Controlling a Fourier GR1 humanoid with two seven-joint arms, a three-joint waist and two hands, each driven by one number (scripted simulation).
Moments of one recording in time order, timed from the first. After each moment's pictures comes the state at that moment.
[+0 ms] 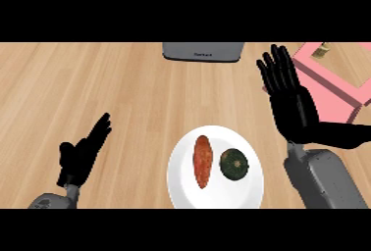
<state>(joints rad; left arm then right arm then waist) -0.07 0.36 -0.27 -1.32 0.24 0.14 -0.01 -0.37 -0.22 0.19 -1.51 -0.43 -0.10 -0.23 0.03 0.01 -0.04</state>
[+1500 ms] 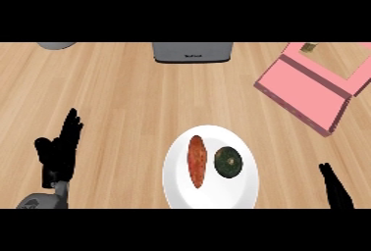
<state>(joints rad) -0.06 0.32 -0.13 -1.32 0.22 0.35 -0.02 0.47 -0.39 0.42 -1.99 0.87 -0.64 0.54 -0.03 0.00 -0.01</state>
